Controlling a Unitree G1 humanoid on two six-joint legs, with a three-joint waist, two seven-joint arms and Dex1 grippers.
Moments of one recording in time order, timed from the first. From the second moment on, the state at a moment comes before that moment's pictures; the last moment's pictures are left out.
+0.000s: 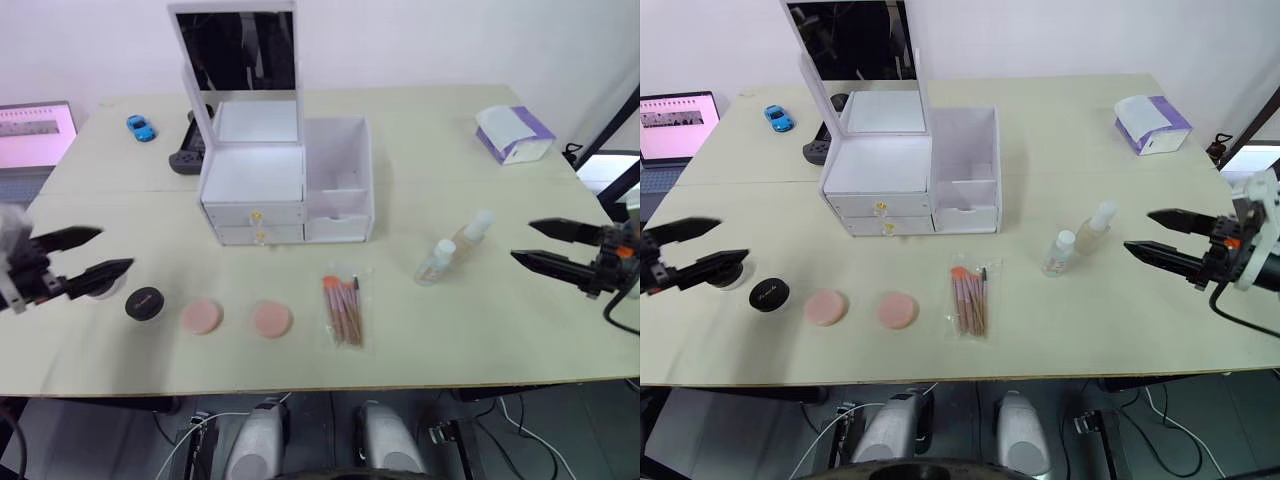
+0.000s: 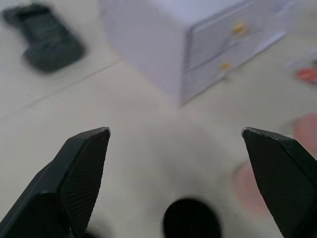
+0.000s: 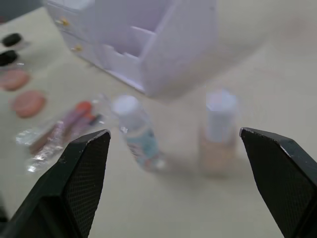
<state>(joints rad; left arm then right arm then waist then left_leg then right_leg) -0.02 1.02 0.57 -0.07 -0.65 0.52 -1.15 -0.11 -1.07 -0.52 -0.08 0.73 0.70 1.19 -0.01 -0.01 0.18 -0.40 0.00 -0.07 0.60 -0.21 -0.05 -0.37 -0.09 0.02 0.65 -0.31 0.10</state>
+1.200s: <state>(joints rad) -0.72 0.81 0.14 -0.35 -0.89 0.96 -0.73 -0.14 -0.81 -0.38 -0.06 0.50 0.51 0.77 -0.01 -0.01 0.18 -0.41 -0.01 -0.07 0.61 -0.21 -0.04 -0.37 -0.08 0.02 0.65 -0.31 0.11</state>
